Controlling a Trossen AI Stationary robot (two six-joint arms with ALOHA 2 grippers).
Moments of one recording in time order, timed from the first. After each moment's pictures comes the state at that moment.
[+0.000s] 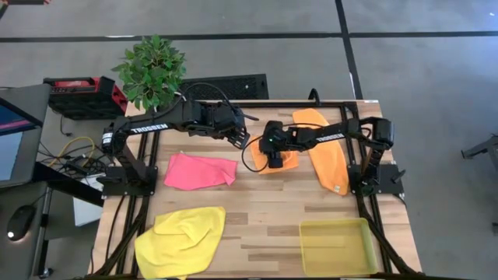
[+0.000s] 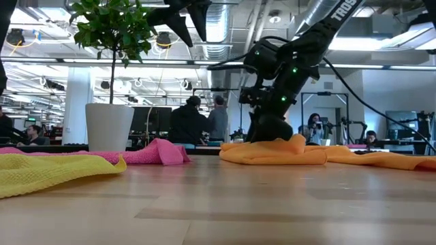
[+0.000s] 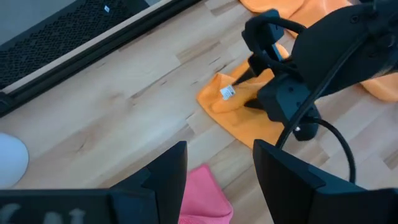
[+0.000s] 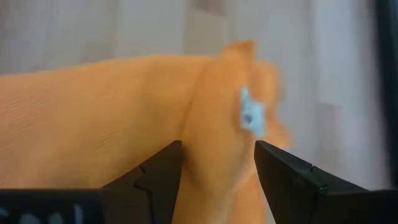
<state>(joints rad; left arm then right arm) 0.12 1.71 1.85 -1.22 -0.36 -0.77 -0.26 1.82 0.98 -0.14 0.13 -0.49</state>
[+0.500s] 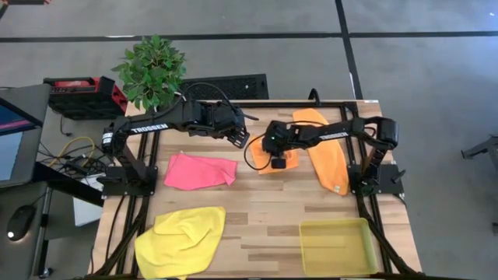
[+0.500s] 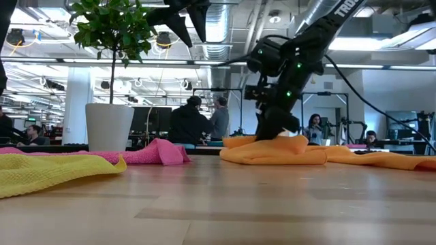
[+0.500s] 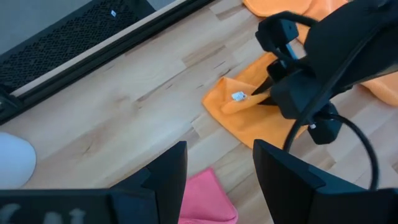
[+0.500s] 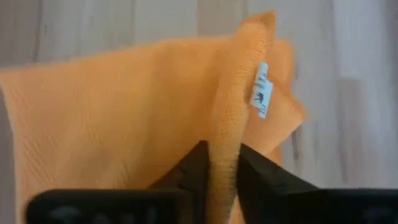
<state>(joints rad) 0.13 1.71 1.85 -1.22 -0.38 -0.77 -0.27 1.77 0.98 -0.23 0.08 -0.42</state>
